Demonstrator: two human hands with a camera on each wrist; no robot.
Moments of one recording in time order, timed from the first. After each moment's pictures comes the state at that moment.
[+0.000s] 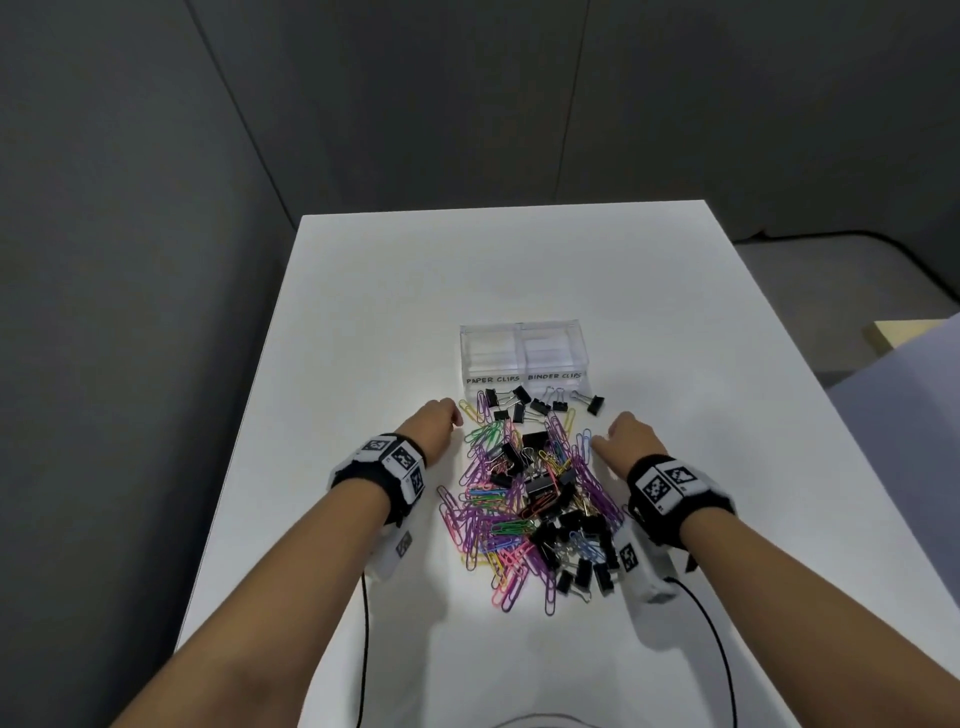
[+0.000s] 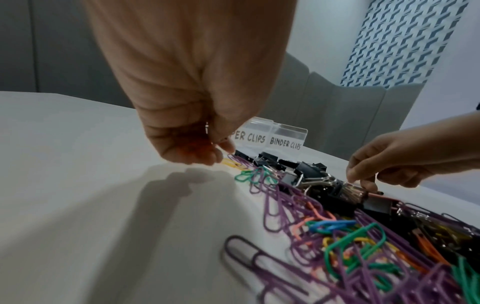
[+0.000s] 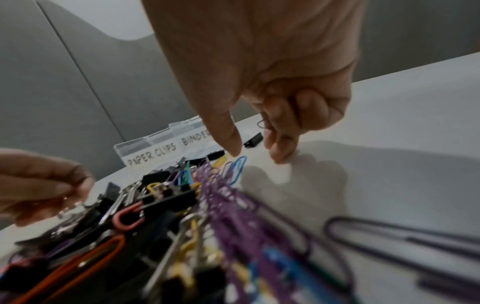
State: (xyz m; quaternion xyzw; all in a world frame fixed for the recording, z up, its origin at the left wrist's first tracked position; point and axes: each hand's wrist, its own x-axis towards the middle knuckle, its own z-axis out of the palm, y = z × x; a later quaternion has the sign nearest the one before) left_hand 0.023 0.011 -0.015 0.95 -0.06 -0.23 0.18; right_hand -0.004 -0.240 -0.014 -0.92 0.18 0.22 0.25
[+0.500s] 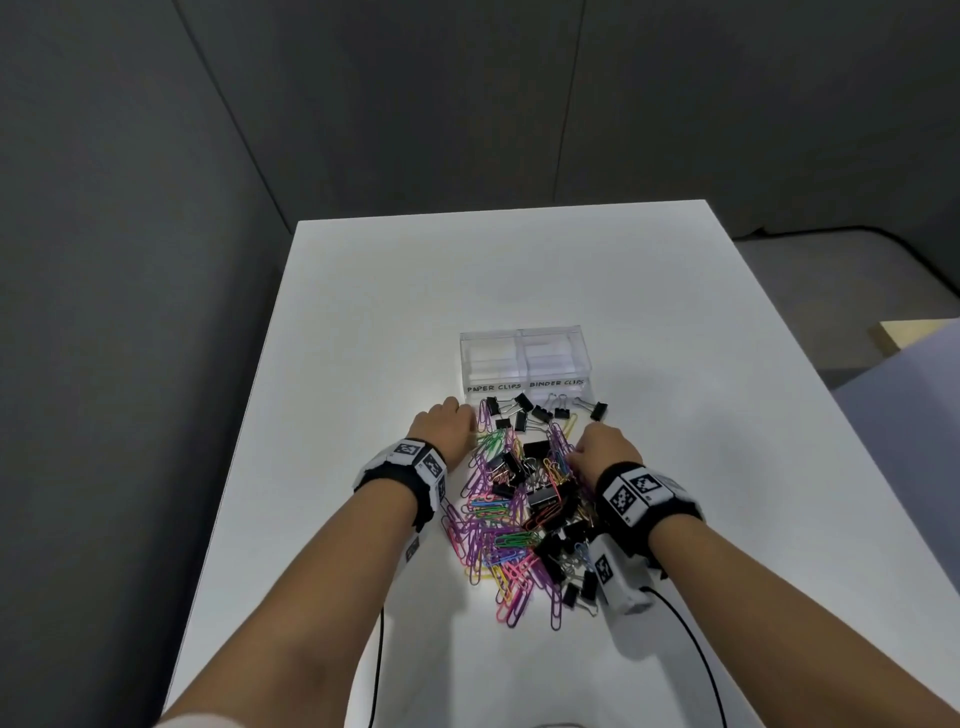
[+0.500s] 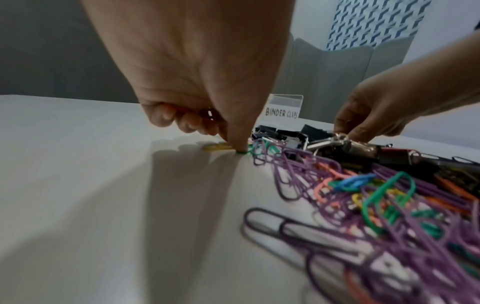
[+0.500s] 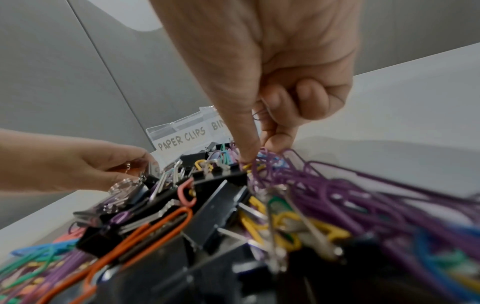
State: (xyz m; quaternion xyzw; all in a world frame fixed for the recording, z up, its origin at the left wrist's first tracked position) left_hand 0.035 -0.006 -0.026 0.97 -0.13 -0.19 0.07; right_hand 0.006 -0.205 -0.025 -0.94 0.15 0.24 0.19
